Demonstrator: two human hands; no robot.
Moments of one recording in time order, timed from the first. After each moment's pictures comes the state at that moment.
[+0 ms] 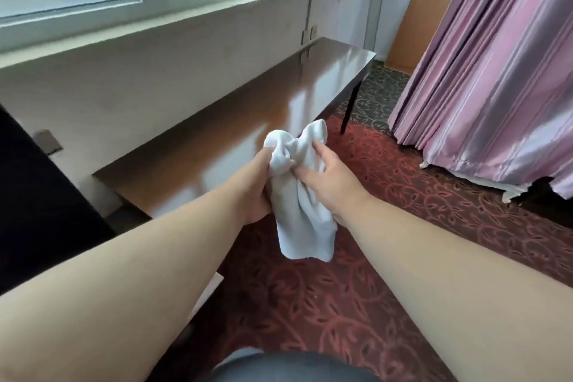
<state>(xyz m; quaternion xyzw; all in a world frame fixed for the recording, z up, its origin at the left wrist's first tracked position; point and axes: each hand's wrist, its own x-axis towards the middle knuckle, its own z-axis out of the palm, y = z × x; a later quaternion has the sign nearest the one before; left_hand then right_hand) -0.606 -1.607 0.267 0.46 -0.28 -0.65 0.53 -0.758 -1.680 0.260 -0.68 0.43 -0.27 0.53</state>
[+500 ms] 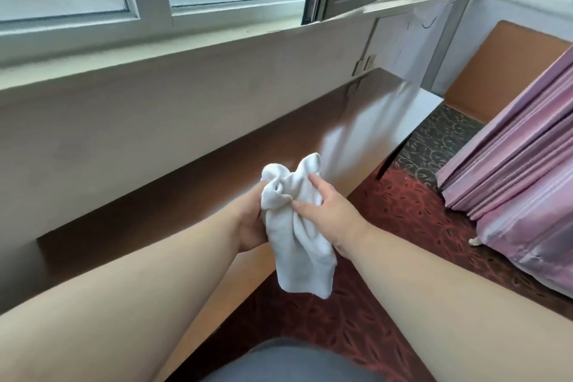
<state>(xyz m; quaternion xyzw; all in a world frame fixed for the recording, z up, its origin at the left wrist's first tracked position) -0.436 -1.898 0.213 0.46 -0.23 -0.66 0.54 -0.588 -1.994 0.221 -0.72 0.42 -0.11 0.54</state>
